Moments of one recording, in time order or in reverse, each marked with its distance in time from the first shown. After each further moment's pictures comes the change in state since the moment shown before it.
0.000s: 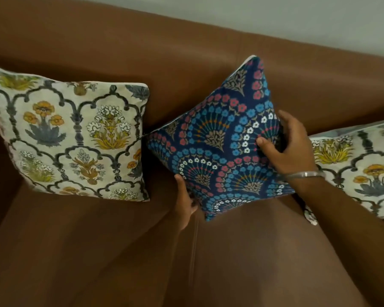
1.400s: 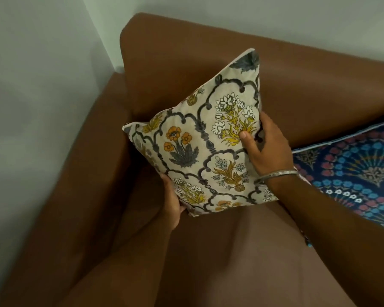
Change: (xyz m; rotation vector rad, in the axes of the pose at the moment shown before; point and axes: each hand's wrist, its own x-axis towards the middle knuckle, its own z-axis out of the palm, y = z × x) left_hand 0.008 0.199 -0.294 -0.014 0.072 0.159; right_hand 0.034 -0.266 0.256 0.014 -0.017 -0.125
